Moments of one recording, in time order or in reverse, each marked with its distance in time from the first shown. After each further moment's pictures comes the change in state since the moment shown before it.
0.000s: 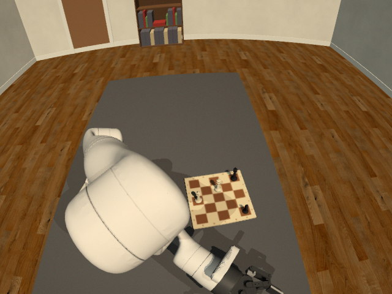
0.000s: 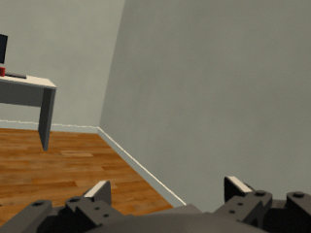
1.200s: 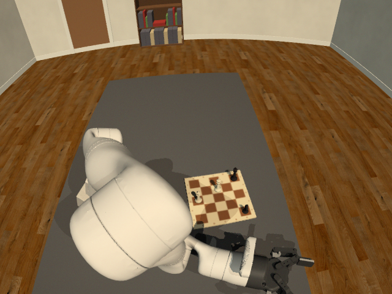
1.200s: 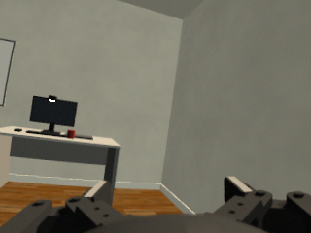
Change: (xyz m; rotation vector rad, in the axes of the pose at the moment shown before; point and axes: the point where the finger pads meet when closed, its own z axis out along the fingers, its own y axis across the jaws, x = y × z) arm 0.067 -0.073 0.032 0.268 0.258 0.080
